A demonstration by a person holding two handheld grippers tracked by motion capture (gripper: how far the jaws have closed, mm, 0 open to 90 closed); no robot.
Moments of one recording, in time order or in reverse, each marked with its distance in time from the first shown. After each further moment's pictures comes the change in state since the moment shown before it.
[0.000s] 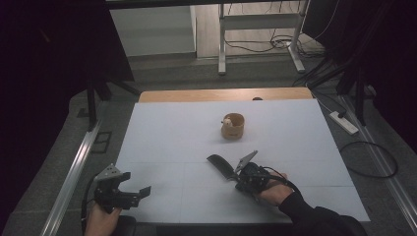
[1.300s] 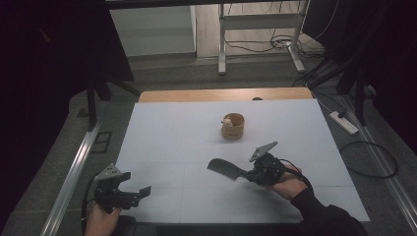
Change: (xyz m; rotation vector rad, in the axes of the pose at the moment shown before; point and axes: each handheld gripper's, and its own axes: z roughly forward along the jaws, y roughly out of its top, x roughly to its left) left arm 0.000 0.000 0.001 0.002 -0.003 -0.002; right arm -0.023 -0.013 -0.037 -0.110 -0.070 0.069
